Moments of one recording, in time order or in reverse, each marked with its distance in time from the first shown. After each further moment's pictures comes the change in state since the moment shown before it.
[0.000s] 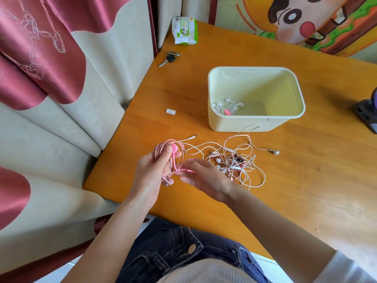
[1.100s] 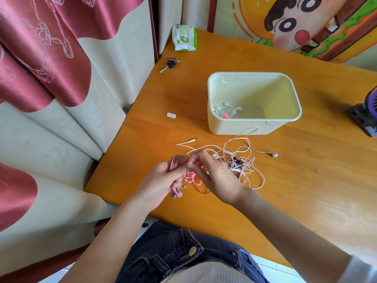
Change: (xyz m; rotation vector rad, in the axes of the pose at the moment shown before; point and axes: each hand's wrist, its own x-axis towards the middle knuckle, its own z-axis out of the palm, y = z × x) left_hand 0.000 -0.007 -0.002 0.119 -0.371 -0.159; right_hand -0.021 -0.008 -0.009 -1.219 0.018 -0.931
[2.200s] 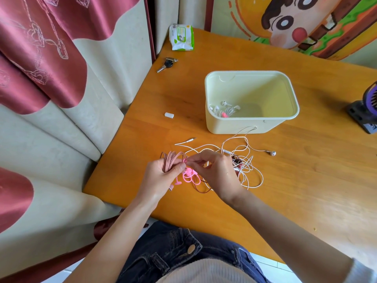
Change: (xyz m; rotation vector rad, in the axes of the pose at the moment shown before) left_hand -0.001 -0.002 0.005 0.305 0.343 0.195; right_hand 0.002 -0.005 -0.001 0.029 0.196 0.296
